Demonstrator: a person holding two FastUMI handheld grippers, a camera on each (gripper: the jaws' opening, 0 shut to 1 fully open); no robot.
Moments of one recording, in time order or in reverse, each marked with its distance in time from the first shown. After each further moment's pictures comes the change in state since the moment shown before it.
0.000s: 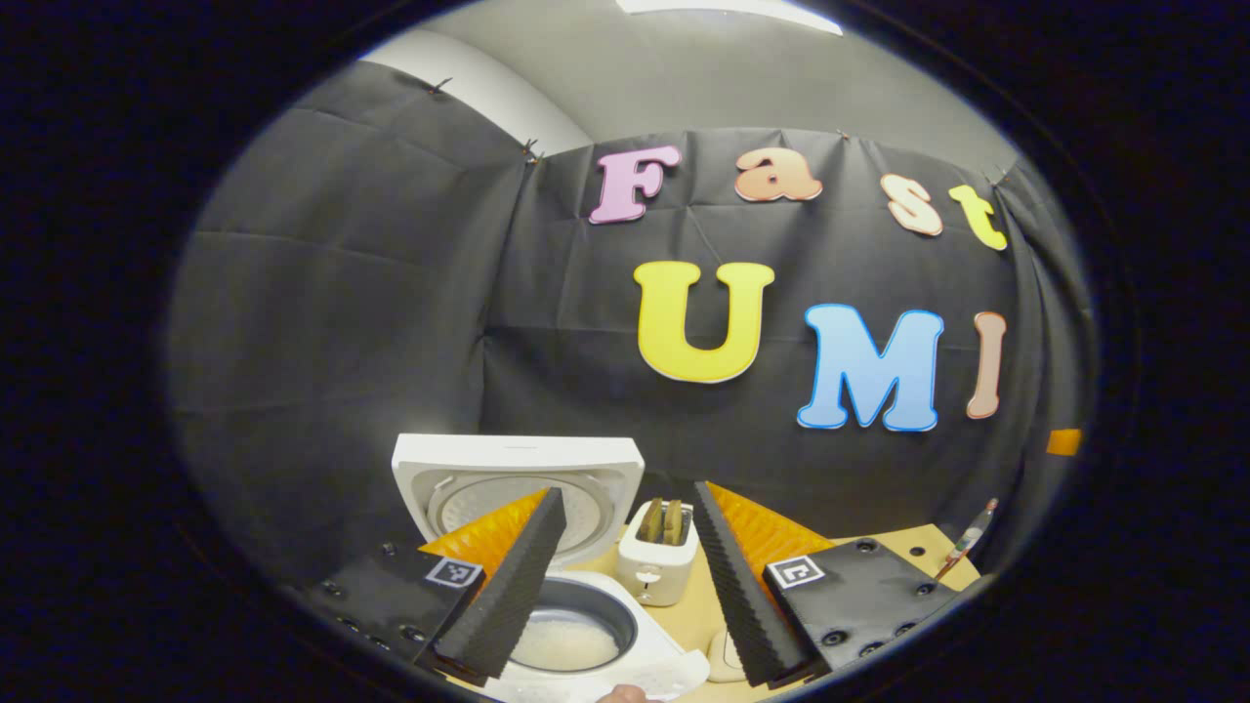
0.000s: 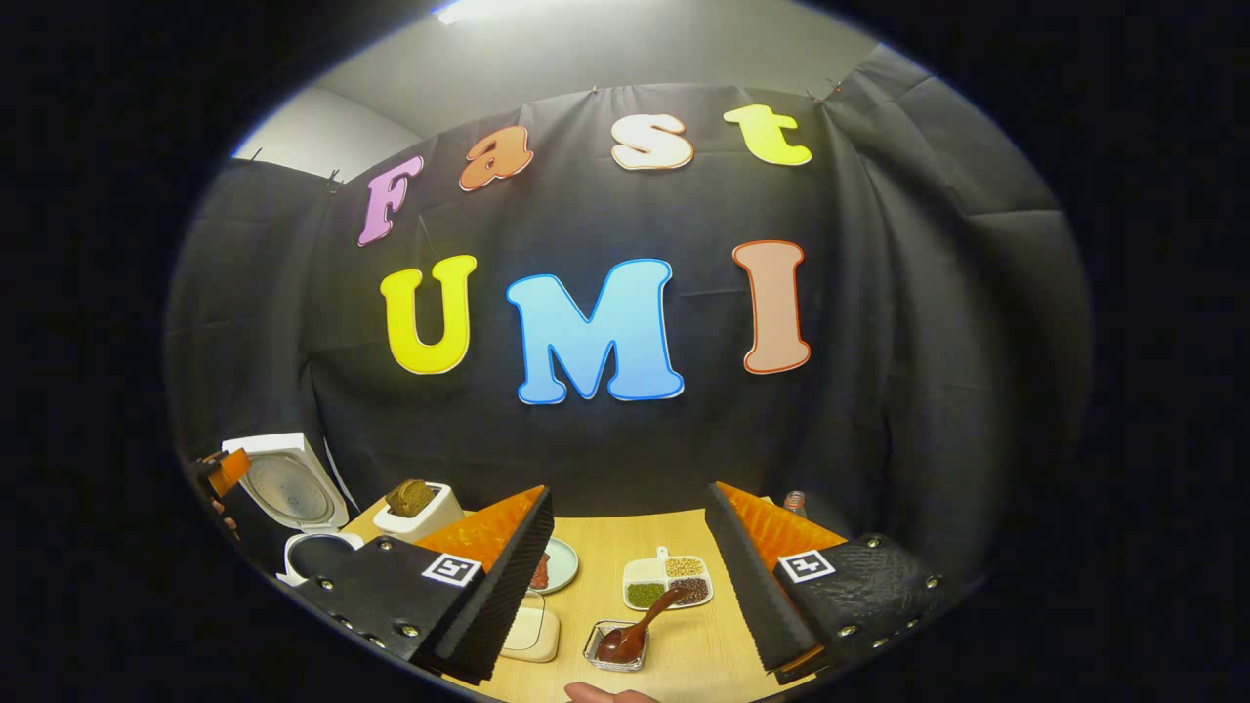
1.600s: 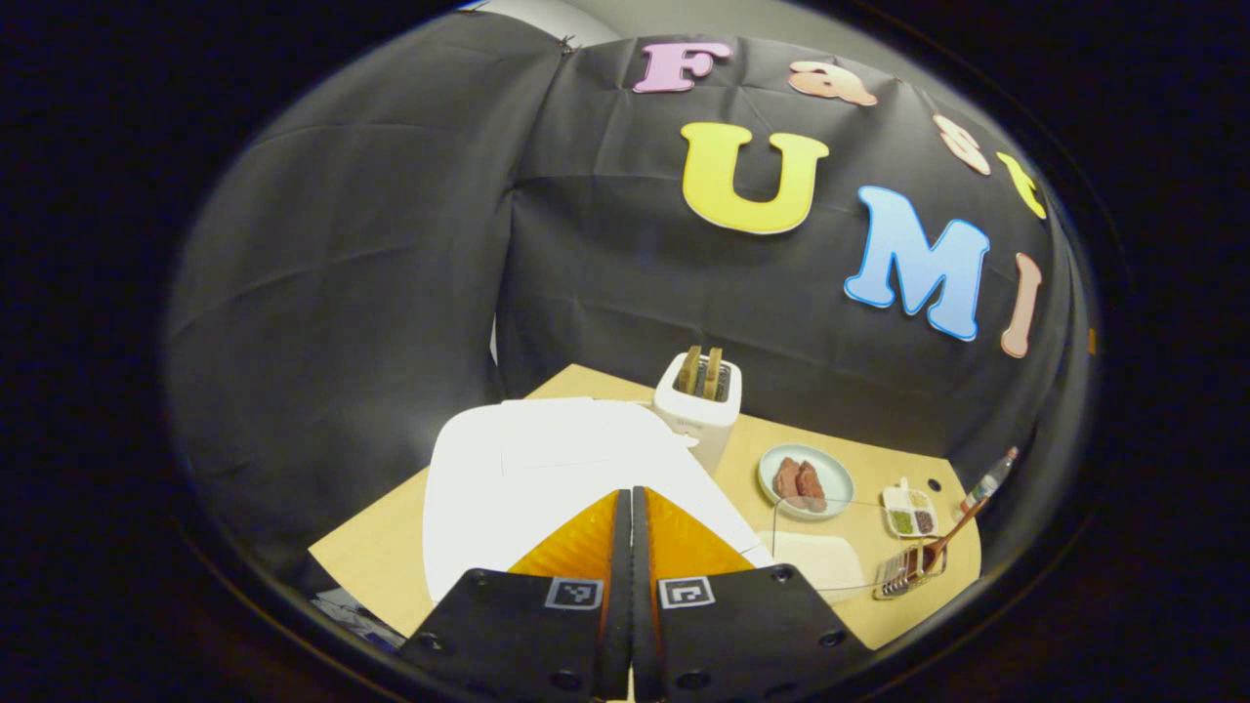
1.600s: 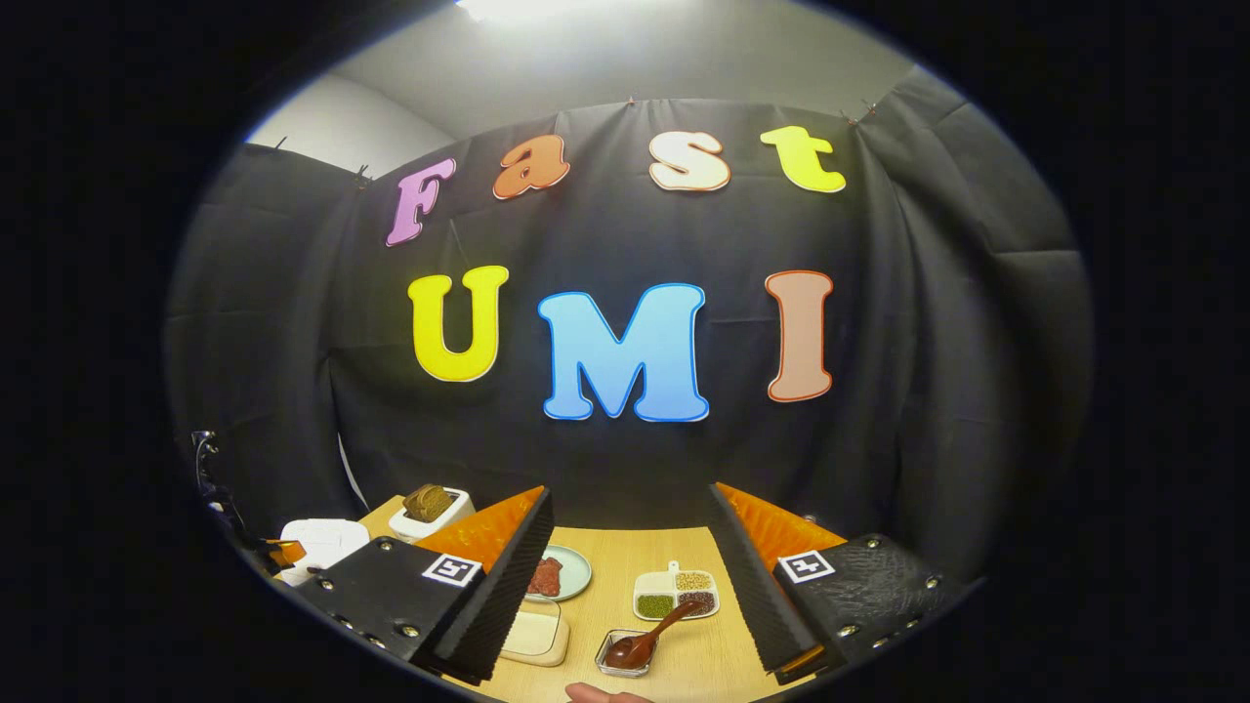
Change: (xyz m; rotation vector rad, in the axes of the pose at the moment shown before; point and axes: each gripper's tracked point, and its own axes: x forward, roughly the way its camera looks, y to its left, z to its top) left arm -0.010 0.046 -0.186 -0.099 0.450 0.071; right arm -0.012 0.036 0.032 -0.053 -0.025 0.050
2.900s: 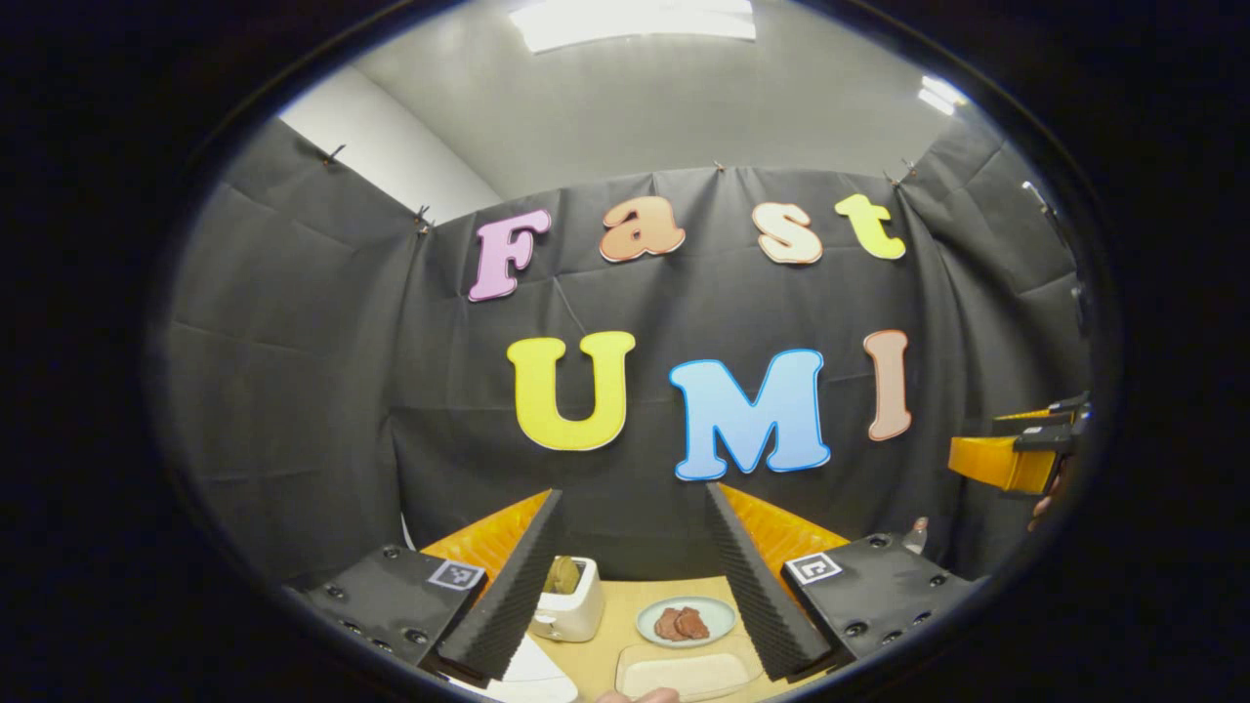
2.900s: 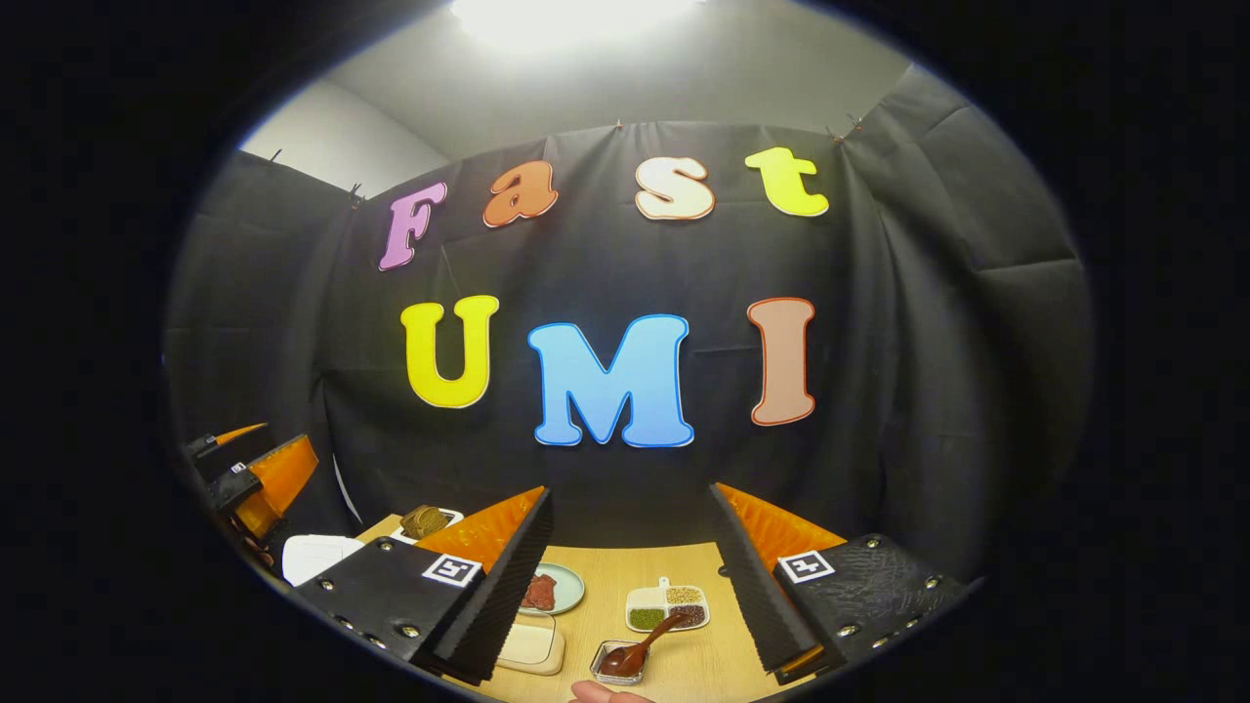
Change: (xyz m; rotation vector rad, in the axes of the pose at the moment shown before) left arm -0.149 -0.239 0.197 0.258 -0.556 -0.253; right arm -0.015 -0.007 0.031 0.003 -0.068 -0.019
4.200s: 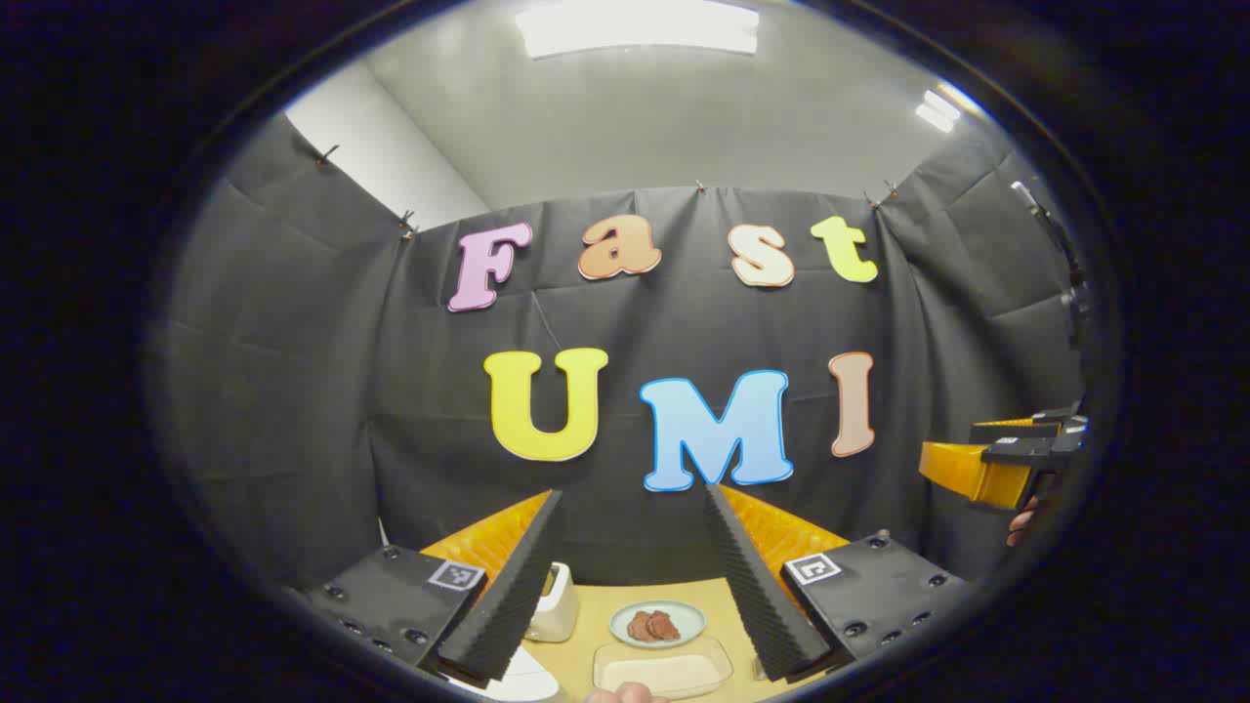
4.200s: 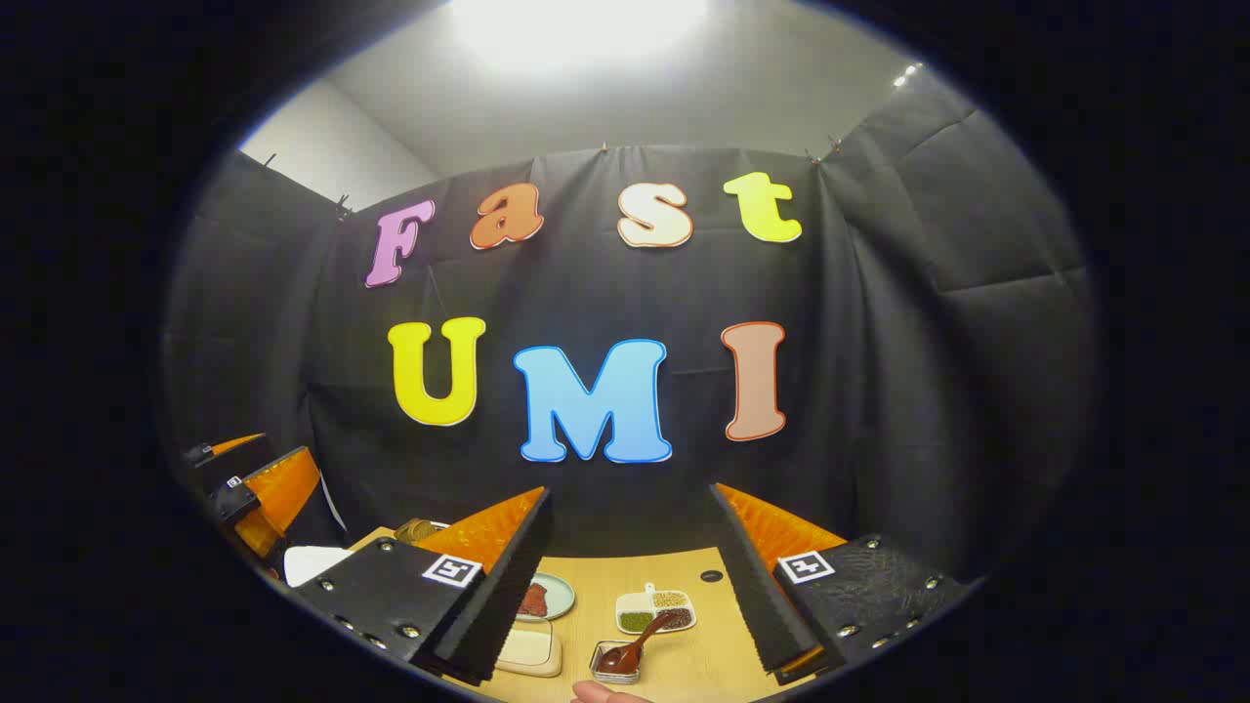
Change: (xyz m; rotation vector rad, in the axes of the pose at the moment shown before) left arm -0.033 -0.018 0.028 -0.020 -0.033 -0.076; right arm -0.038 0.000 0.021 0.005 -0.044 -0.074
